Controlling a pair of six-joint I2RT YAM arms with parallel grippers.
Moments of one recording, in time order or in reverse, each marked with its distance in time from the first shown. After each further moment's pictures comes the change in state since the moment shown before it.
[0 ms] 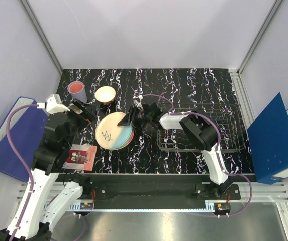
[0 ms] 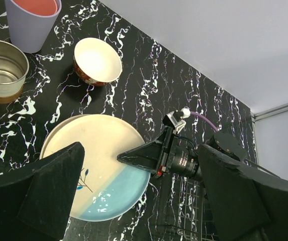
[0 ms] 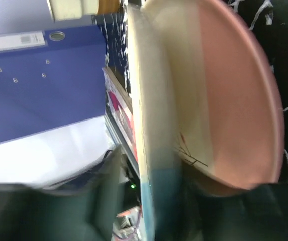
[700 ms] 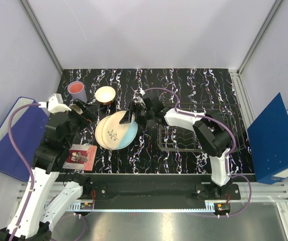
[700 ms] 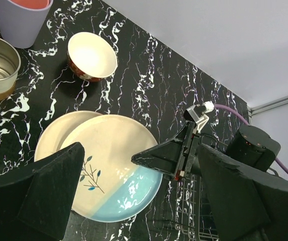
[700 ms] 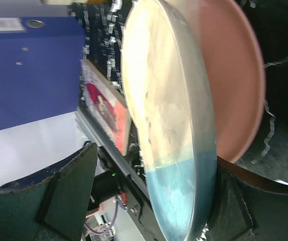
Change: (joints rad) left arm 0.000 0.007 0.000 0.000 0.032 -0.005; right arm 0.002 -0.187 0.014 -0.319 0.095 -0.204
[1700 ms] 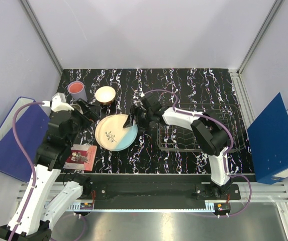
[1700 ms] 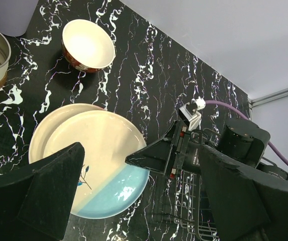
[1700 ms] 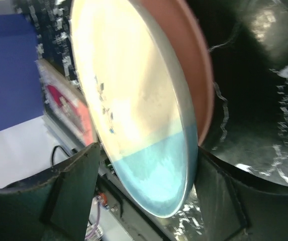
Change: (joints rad) left arm 0.000 0.028 -0.015 0.008 0.035 -0.014; right arm 0.004 0.034 0.050 -0.191 0.068 -0.067
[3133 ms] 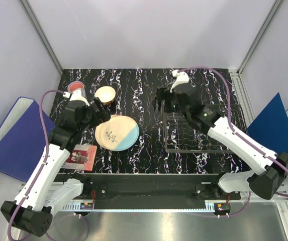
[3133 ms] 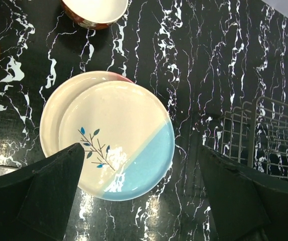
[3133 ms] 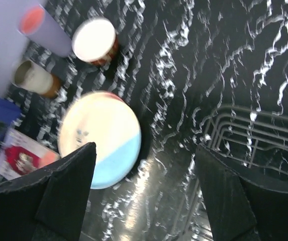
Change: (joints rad) left arm -0.001 0.210 0.002 -0.023 0.099 0.113; right arm 0.006 -0.718 -0.048 -0.282 0.645 -0.430
